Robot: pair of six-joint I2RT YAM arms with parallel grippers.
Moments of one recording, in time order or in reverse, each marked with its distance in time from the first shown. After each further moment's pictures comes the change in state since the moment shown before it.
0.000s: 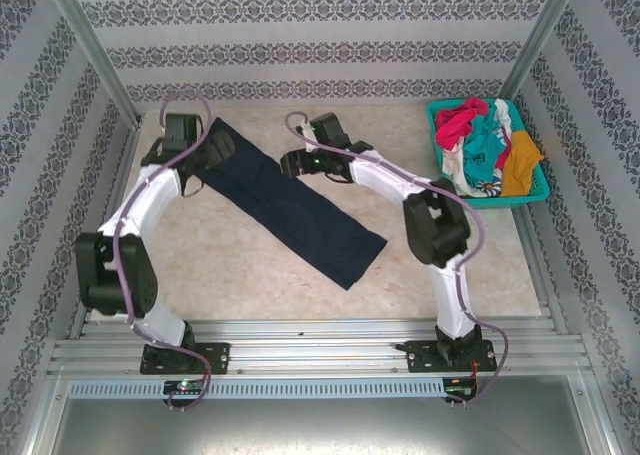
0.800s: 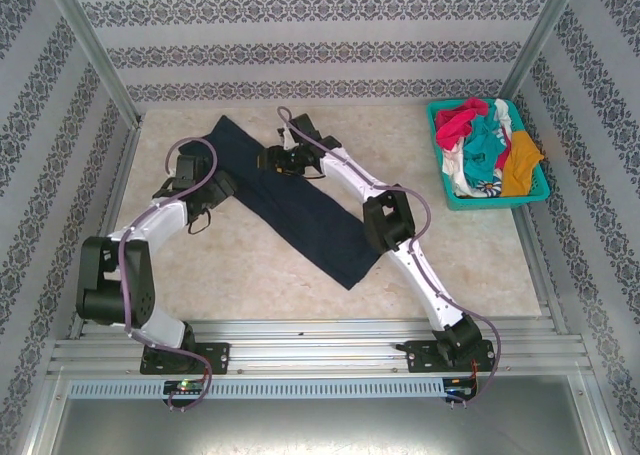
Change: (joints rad) left arm -0.012 -0.016 -0.309 0.170 -0.003 -0.126; right arm -0.009 0.572 0.754 -0.262 -0.196 0.346
